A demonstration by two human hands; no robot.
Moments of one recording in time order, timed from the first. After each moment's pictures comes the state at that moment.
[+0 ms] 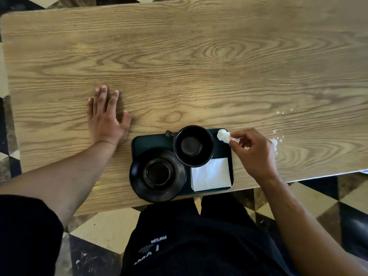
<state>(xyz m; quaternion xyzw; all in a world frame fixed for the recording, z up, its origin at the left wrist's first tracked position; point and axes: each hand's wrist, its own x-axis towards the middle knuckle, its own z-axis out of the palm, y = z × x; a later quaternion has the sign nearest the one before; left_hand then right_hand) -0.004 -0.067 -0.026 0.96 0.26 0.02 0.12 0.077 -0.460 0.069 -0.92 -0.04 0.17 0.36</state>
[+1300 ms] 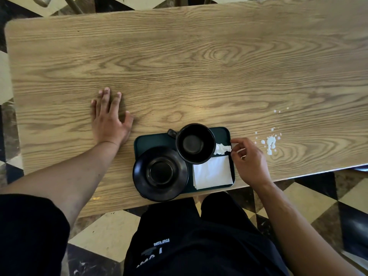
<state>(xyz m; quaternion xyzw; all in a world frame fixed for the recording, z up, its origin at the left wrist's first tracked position) -0.002 -0.068 -0.024 0.95 0.26 0.02 0.14 0.044 -0.470 0.052 -0.91 0.01 0.22 0.35</state>
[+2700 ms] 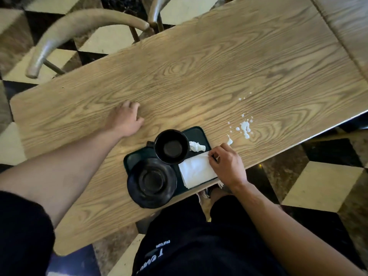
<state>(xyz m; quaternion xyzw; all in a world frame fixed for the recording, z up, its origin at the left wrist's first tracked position) 0.113 -0.141 0.063 0.97 0.03 -0.24 0.02 -0.006 -0.478 0.040 -0.94 -0.02 0.11 0.33</state>
